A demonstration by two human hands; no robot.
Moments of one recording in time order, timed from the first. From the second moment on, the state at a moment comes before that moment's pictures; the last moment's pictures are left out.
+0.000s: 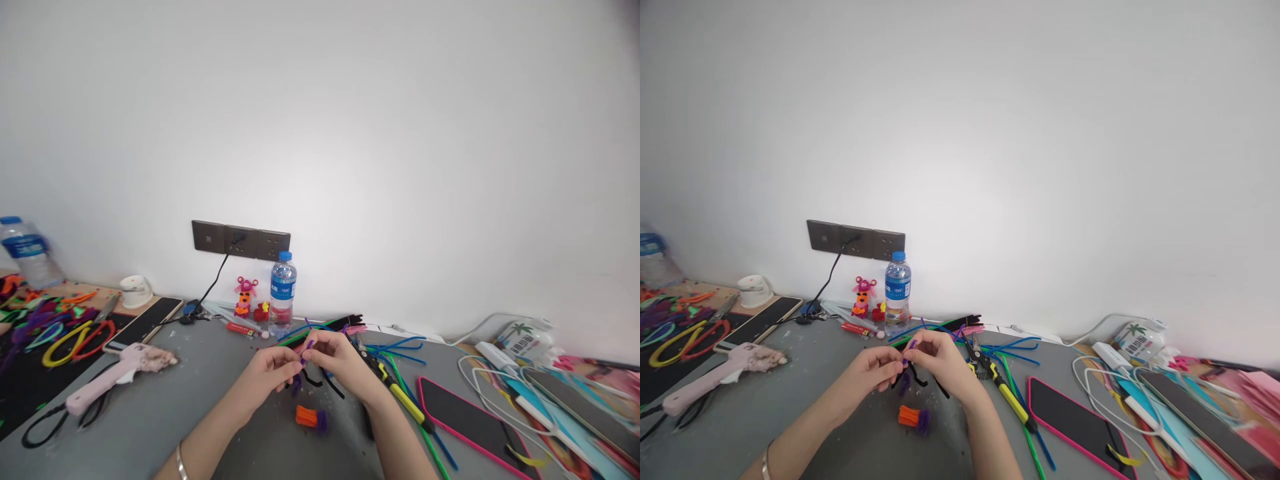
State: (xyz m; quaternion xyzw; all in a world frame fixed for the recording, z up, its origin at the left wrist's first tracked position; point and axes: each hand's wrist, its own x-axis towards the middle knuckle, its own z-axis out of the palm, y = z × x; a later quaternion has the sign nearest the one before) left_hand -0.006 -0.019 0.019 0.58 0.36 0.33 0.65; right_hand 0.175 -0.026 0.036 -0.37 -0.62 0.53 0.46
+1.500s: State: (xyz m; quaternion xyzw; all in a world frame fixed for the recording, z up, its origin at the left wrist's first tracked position) left_hand -0.003 -0.022 0.010 0.74 0.37 0.42 0.38; right_hand 0.171 -0.024 0.030 -0.39 -0.63 0.50 0.45
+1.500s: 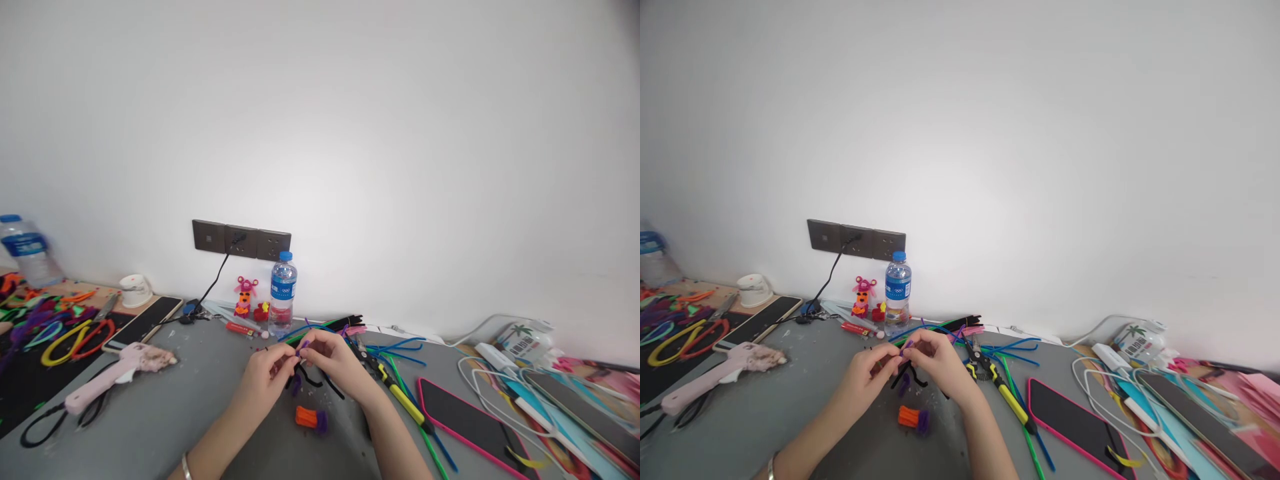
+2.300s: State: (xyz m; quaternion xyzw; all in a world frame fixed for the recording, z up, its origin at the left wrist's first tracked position) left_hand 0.001 -0.024 0.019 0.40 0.31 0.42 0.76; right_hand 0.163 -0.030 0.037 -0.40 -0.71 0.29 0.50
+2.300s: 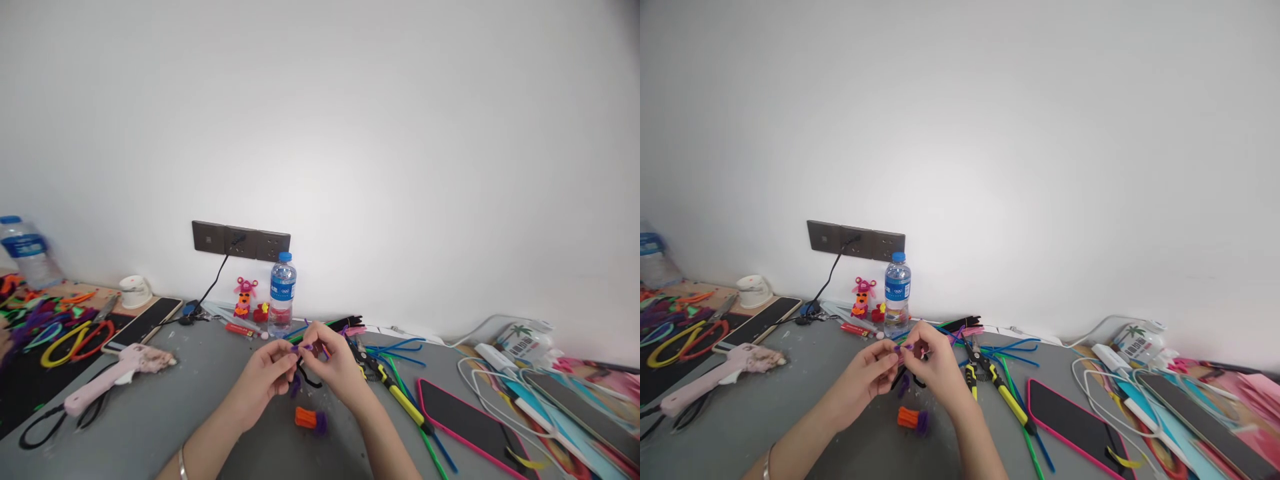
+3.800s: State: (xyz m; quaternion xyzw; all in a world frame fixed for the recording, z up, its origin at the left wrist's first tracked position) left_hand 0.001 -0.019 0.008 0.26 0.26 0.48 0.80; right_hand 0.143 -0.040 0.040 -0.37 -0.76 0.21 0.50
